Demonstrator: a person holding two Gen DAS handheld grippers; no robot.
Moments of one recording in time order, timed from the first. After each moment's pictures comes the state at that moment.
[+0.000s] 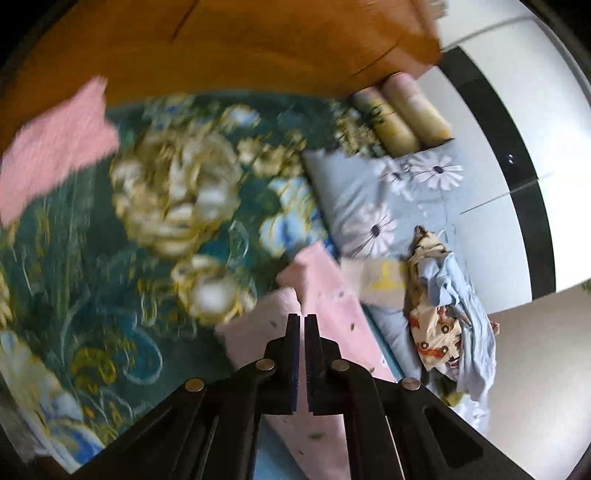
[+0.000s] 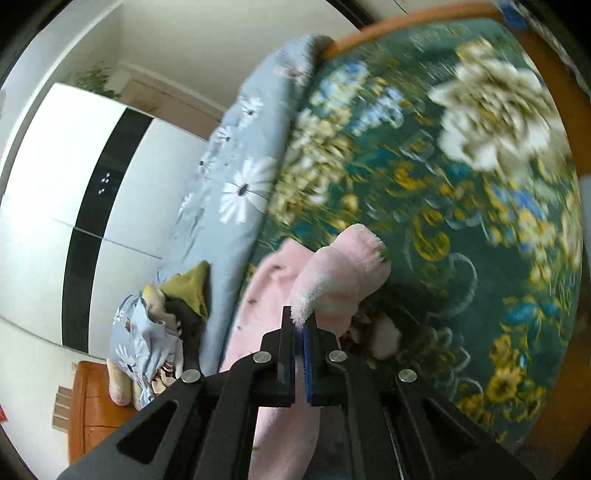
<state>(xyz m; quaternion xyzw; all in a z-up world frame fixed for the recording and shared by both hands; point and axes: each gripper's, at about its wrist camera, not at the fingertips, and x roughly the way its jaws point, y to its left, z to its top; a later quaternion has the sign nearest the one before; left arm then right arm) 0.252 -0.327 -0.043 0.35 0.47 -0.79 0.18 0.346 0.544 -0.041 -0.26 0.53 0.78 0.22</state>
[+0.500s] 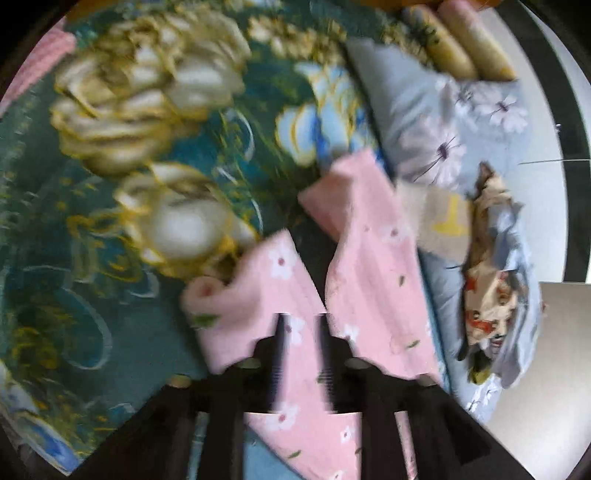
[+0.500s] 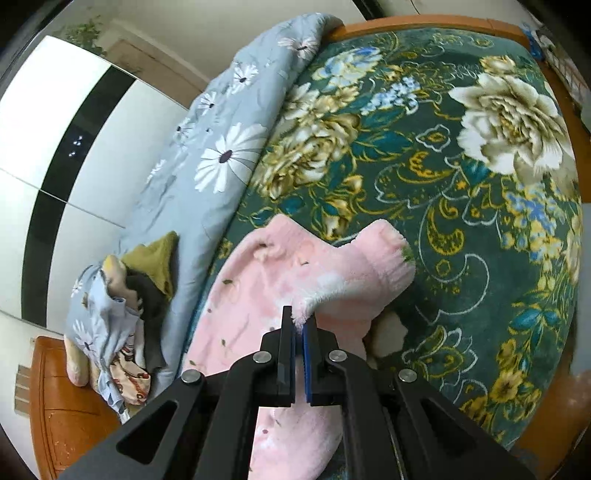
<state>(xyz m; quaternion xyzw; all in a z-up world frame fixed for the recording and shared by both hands) 0.154 -0.305 -0.188 0.51 0.51 -0.67 0.18 0.291 0.528 -0.057 -0.35 0.49 0.76 0.26</state>
